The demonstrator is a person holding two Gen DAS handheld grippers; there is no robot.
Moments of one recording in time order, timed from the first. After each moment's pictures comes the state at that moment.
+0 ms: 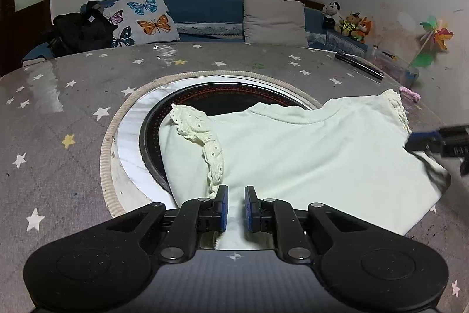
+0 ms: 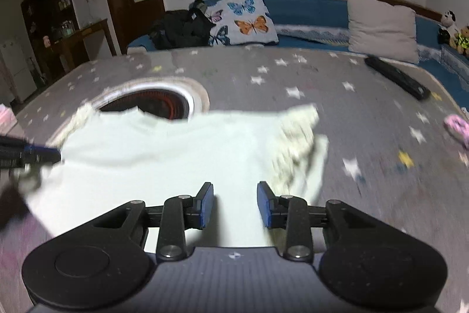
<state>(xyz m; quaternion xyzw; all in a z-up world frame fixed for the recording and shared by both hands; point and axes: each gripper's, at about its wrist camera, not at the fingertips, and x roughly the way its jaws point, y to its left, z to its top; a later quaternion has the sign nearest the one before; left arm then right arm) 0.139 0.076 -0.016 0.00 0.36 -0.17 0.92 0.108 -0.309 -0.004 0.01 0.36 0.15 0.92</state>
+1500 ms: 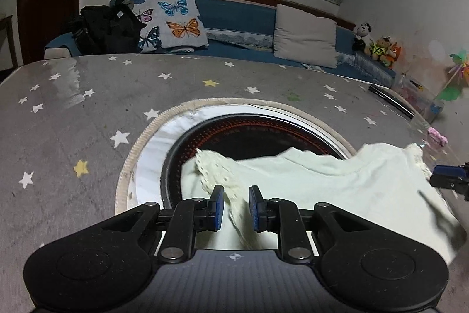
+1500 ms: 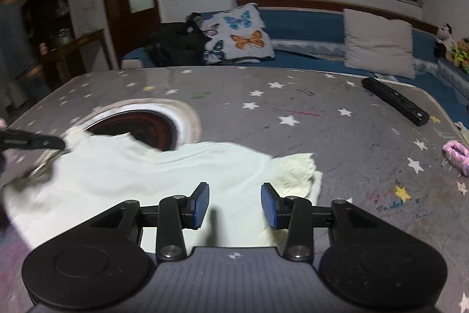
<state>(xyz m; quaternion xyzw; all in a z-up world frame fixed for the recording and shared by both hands) 0.181 0.081 0.000 -0.05 0.35 -0.11 0.93 0.130 -0.302 0.009 0.00 0.33 0.15 0.93</state>
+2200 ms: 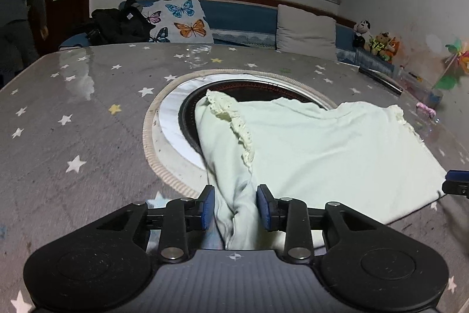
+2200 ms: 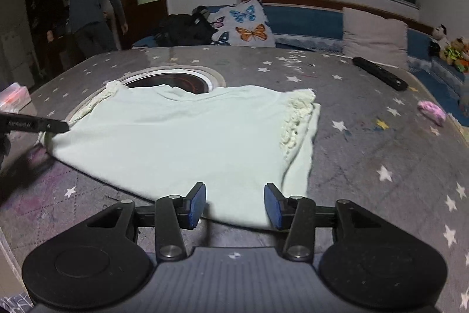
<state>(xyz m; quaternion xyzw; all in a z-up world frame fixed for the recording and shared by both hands) 0.085 0.086 -0.014 -0.03 0.34 -0.09 0.93 0.019 -0.301 -0.004 -0.01 0.34 0.14 0.93</state>
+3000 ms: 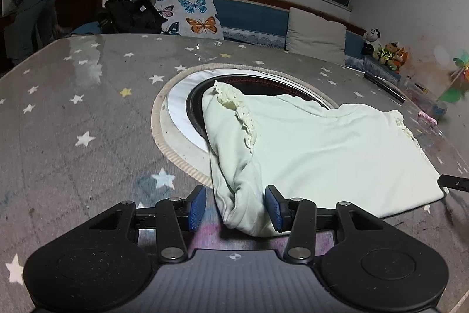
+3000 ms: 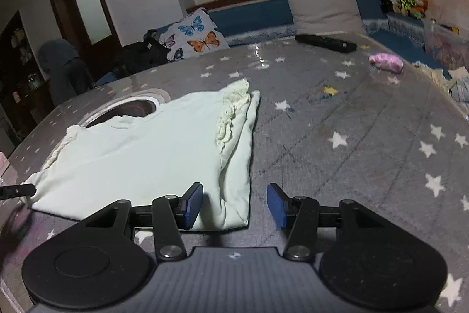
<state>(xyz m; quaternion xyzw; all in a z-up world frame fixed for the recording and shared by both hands) 0.067 0.089 -0.015 -0.07 0.35 -0.08 0.93 0.028 -0.351 -0.022 0.11 0.34 0.06 0.93</state>
